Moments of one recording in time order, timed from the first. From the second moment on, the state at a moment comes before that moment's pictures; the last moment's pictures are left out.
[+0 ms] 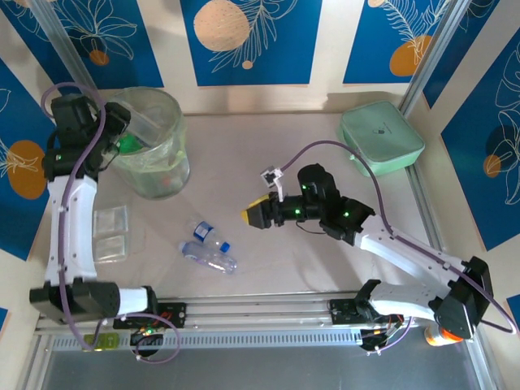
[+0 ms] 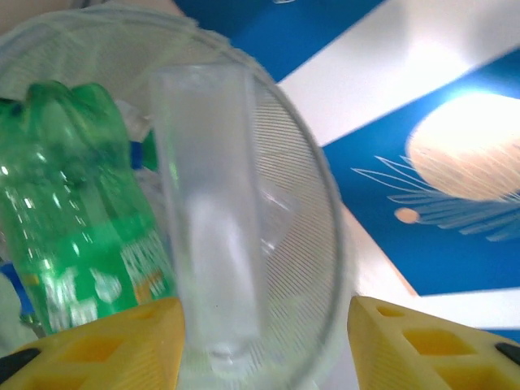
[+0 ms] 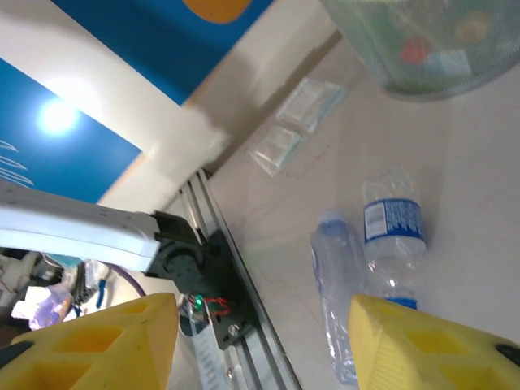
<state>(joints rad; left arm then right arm) 0.10 1.26 1.58 -0.76 0.09 -0.81 0.82 1.16 0.96 -0.23 -0.54 0.48</state>
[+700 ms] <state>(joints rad) -0.23 0.69 0.92 -0.82 0.00 -0.77 0.99 1.96 1.55 -0.73 -0.31 0.28</state>
